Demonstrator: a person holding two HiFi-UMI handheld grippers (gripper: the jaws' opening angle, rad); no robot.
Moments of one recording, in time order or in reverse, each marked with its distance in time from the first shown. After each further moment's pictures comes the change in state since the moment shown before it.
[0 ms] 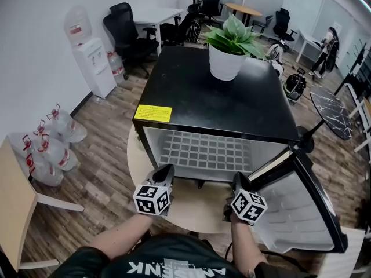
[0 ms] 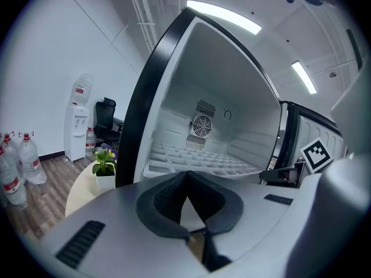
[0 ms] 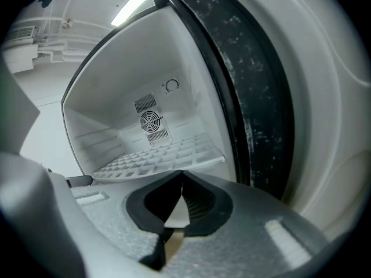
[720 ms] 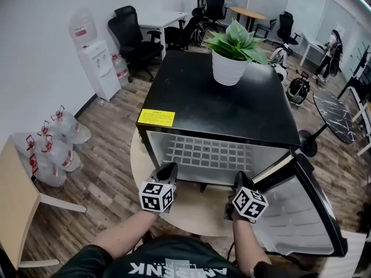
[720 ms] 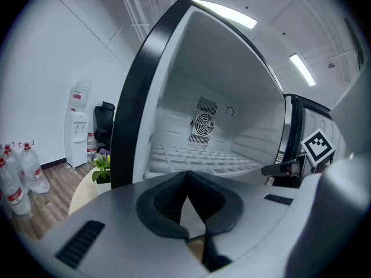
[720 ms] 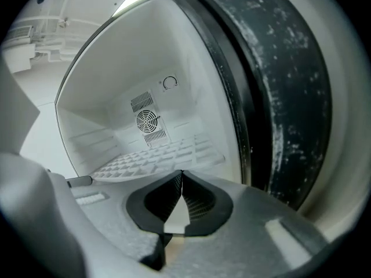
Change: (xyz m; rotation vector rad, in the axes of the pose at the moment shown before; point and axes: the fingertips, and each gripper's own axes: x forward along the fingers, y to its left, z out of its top) left arm 0.013 0.006 0.004 0.054 0.006 0.026; right arm 0.015 -0.002 0.005 0.007 0.011 -0.005
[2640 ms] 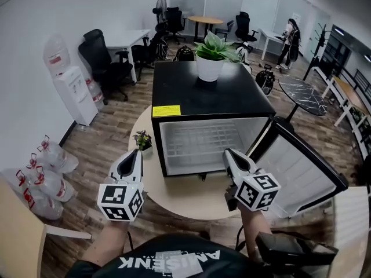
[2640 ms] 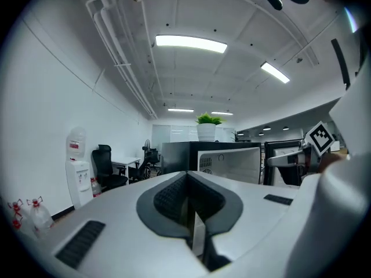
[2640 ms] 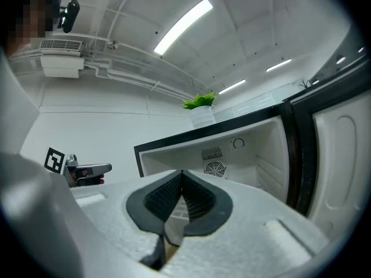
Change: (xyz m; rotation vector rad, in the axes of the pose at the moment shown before) left arm -0.187 0.028 0.177 0.236 -0.220 -0.026; right arm -0.142 0.195 0.095 -0.170 -0.229 0.272
